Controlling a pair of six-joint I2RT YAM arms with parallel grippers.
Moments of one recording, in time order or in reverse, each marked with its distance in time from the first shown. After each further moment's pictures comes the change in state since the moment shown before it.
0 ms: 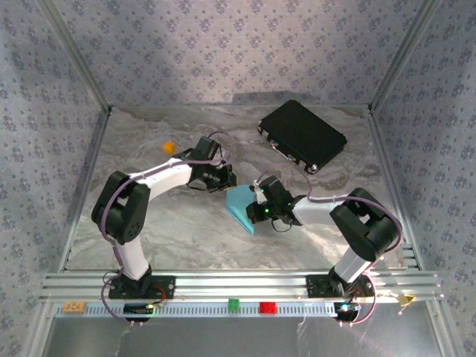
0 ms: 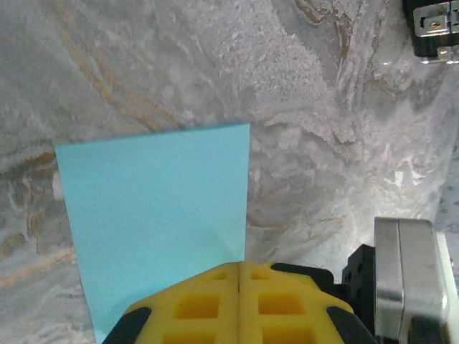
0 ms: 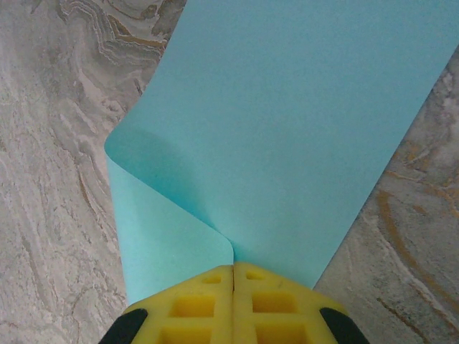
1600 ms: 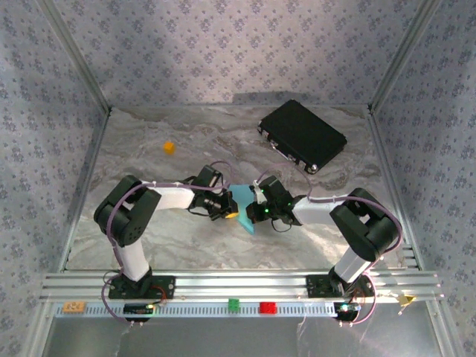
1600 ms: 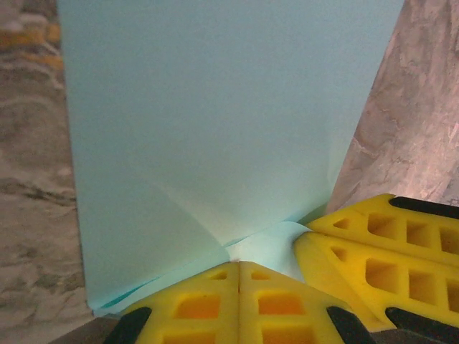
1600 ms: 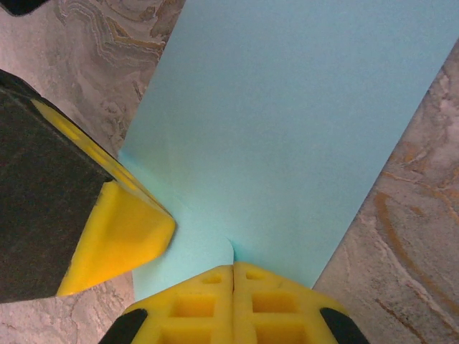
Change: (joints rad) left arm -0.085 0.018 -0.286 0.281 0.060 -0.172; right arm 0.000 0.000 0.000 0.000 0.006 0.001
